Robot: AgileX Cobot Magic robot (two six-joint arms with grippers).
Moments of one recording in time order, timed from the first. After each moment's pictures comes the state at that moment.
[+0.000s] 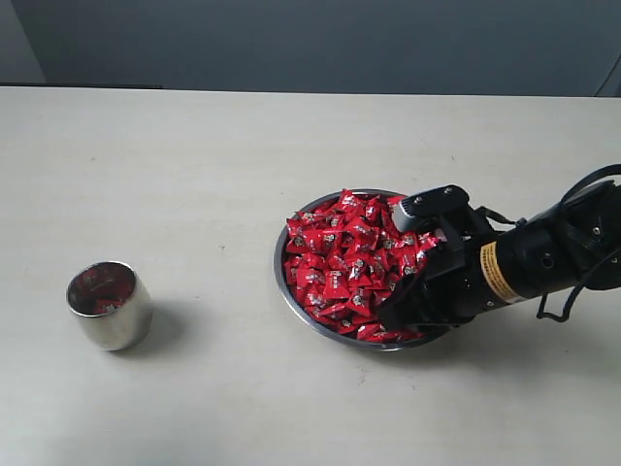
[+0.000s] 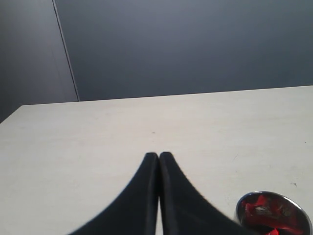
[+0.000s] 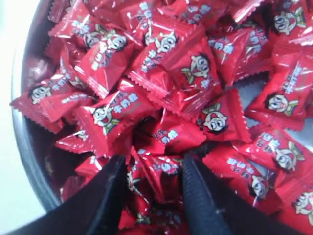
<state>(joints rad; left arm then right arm) 0.12 0.00 0.00 0.07 0.19 -0.02 0.50 1.74 -0.62 -1.74 -0.43 1.66</state>
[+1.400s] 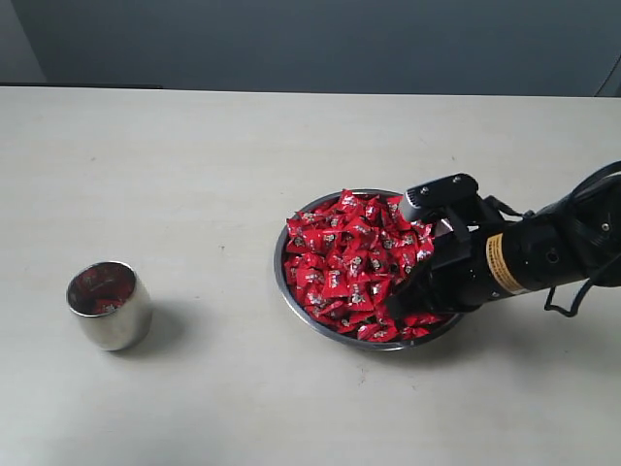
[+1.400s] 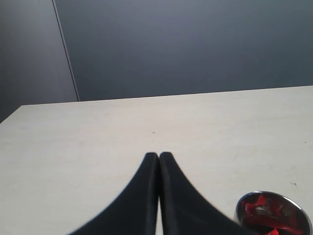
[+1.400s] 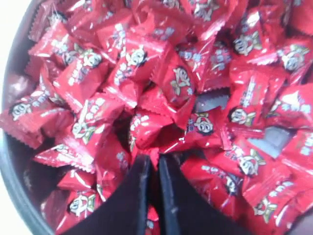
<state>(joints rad) 0.12 0.00 0.00 0.07 0.19 -0.02 0.50 1.69 -0.62 -1.74 -0.36 1.66</state>
